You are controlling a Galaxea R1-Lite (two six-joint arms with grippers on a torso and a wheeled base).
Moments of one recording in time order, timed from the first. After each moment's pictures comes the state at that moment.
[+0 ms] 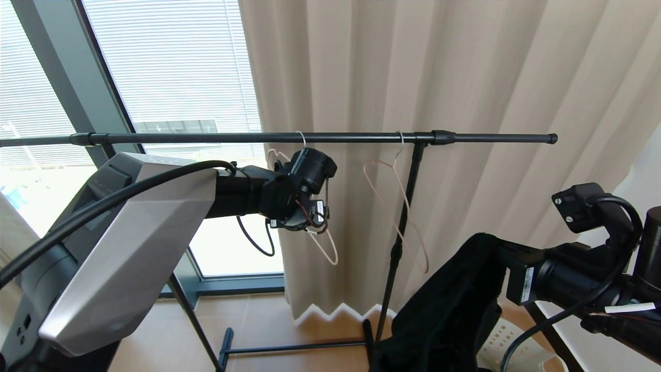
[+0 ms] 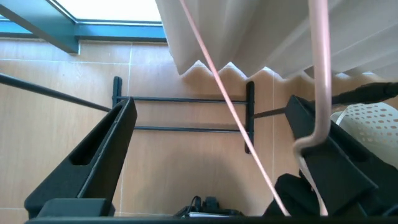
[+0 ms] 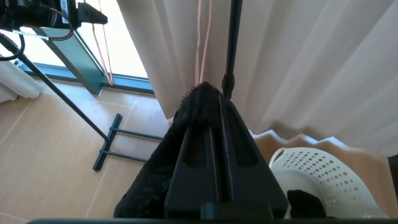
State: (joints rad) left arm -0.56 2.36 -1.90 0.37 0.46 -0.45; right arm 0.55 1.38 -0.45 -0.61 -0.26 0.18
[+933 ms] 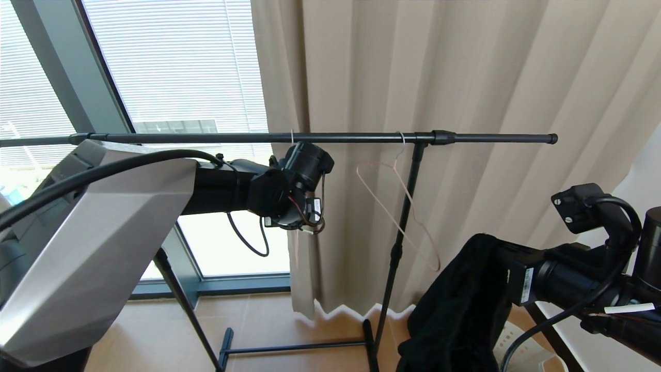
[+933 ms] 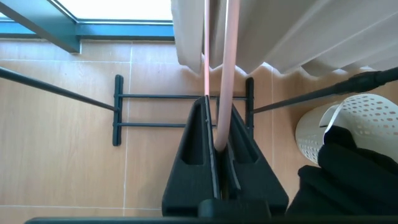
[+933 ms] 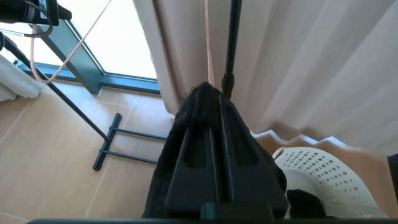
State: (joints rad) left arm -0.57 2.28 -1.81 0.37 0.46 -0.45; right arm 0.55 1.38 -0.45 -0.60 -0.26 0.18
